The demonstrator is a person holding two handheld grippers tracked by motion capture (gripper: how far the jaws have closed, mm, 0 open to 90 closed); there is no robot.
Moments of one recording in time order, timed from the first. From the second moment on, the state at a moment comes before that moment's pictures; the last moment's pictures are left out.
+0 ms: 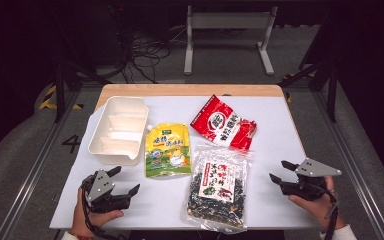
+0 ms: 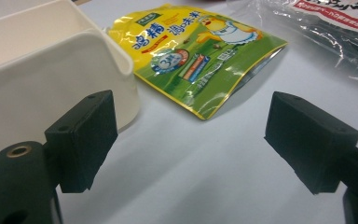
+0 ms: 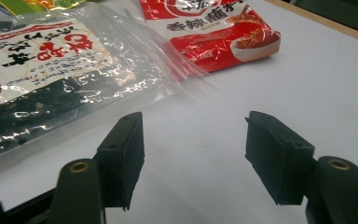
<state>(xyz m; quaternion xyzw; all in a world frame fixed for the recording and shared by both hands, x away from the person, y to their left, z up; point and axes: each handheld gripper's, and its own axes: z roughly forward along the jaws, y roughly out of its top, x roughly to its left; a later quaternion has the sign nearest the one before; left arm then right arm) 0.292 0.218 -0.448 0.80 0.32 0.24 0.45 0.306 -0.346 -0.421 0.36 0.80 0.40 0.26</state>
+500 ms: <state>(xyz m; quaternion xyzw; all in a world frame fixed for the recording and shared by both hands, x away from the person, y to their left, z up) 0.277 0.233 -0.439 0.79 0.33 0.26 0.45 0.337 -0.332 -0.416 0.35 0.80 0.41 0.25</state>
